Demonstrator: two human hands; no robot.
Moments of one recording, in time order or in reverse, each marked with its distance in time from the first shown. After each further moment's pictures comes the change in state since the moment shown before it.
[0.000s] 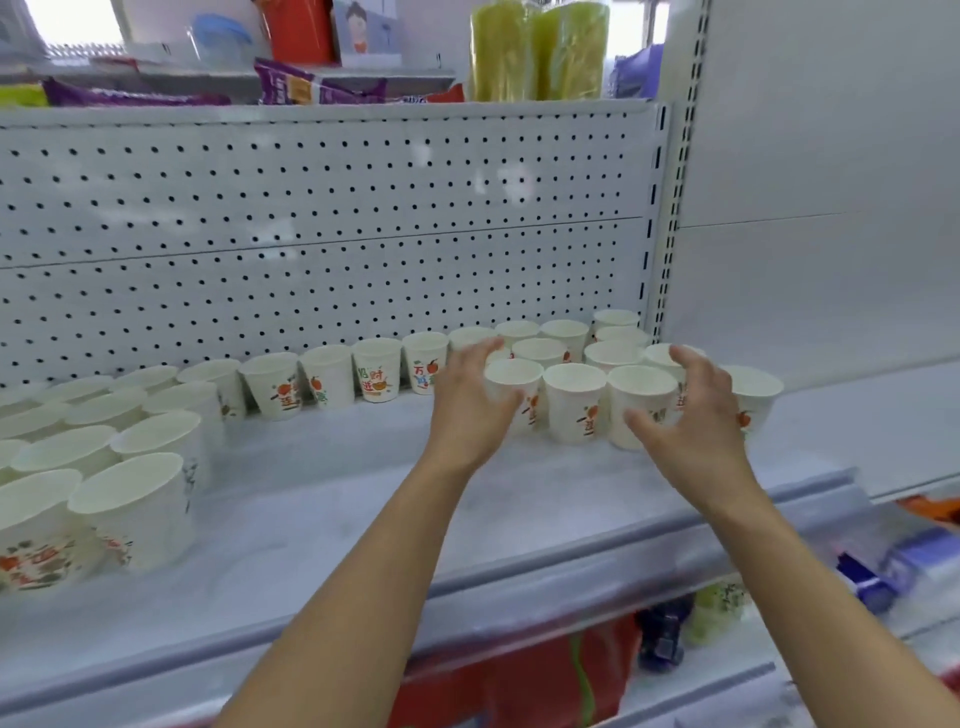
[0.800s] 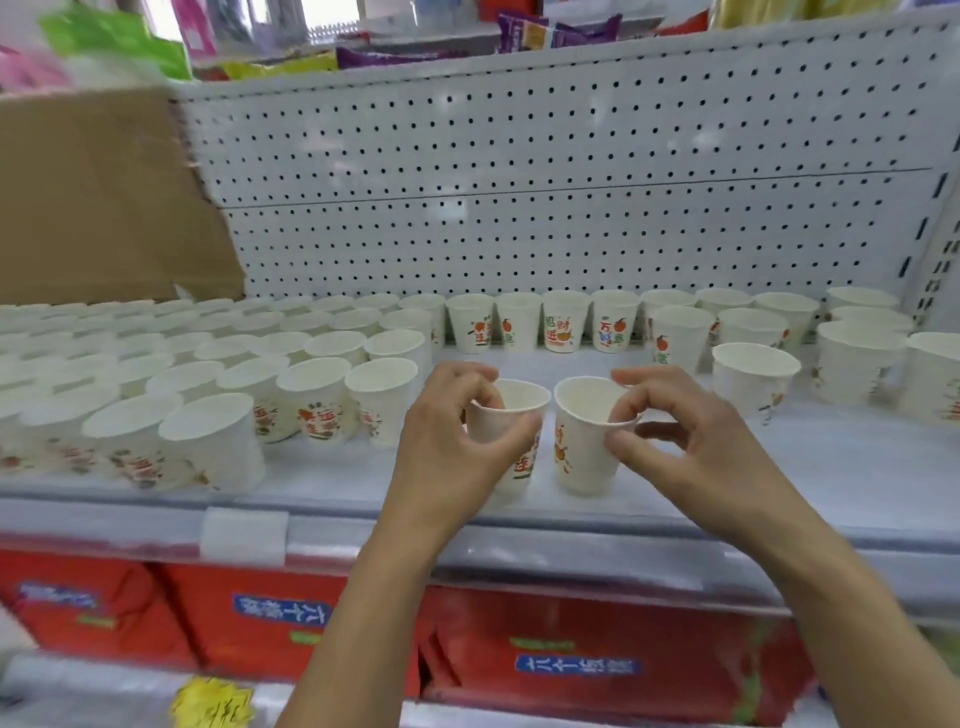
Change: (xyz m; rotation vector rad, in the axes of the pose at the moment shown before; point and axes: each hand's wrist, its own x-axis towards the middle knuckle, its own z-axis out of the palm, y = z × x) left_hand -0.137 -0.036 -0.146 0.132 0.349 0.030; right_hand -0.079 -0.107 0.069 0.461 -0.612 -0.353
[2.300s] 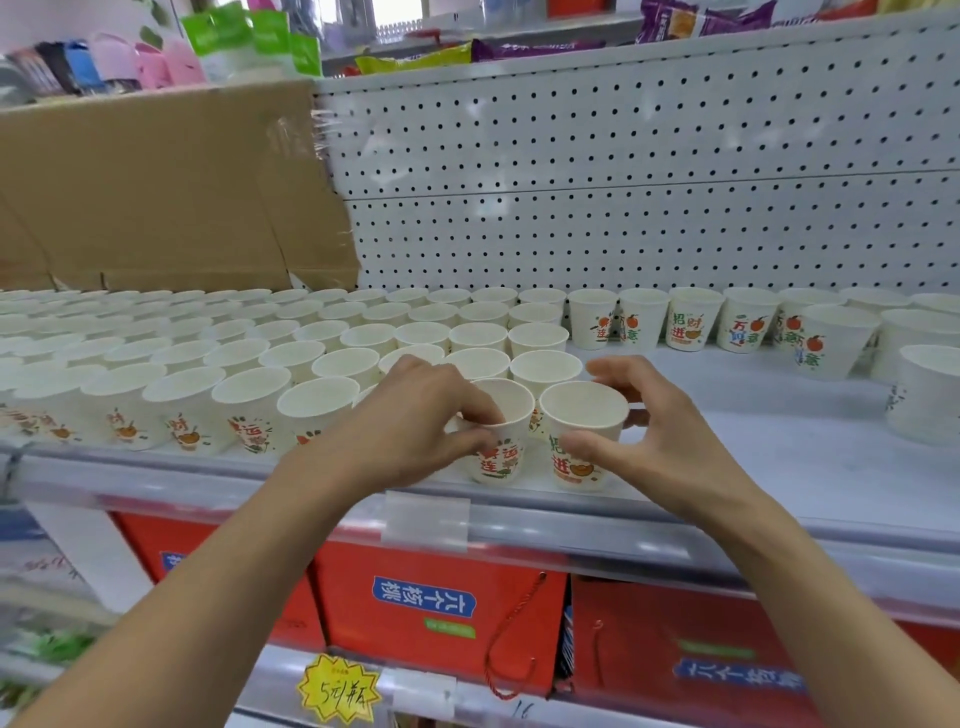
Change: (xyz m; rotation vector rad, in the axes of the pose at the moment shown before) left_hand 0.033 -0.077 -0.179 0.592 -0.515 0.321; right_hand 0.038 -0.062 0.149 -0.045 -0.073 -0.009
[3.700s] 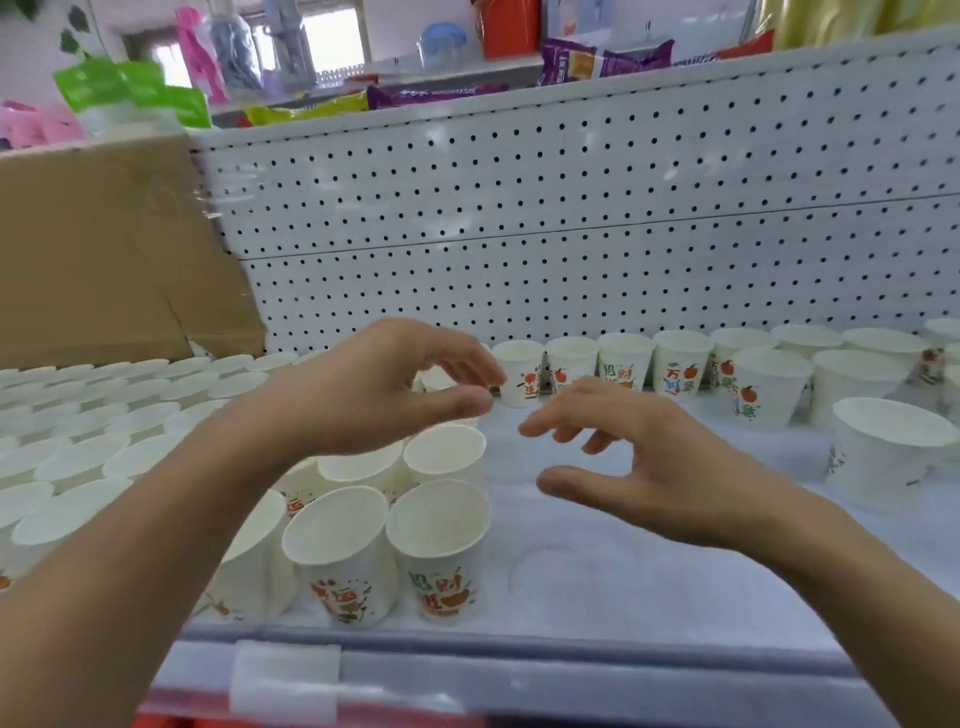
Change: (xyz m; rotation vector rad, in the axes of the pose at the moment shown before) left_hand 0.116 0.029 -0.030 -0.248 -0.071 0.019; right_hand 0.046 0.017 -0.085 -0.195 -0.252 -0.185
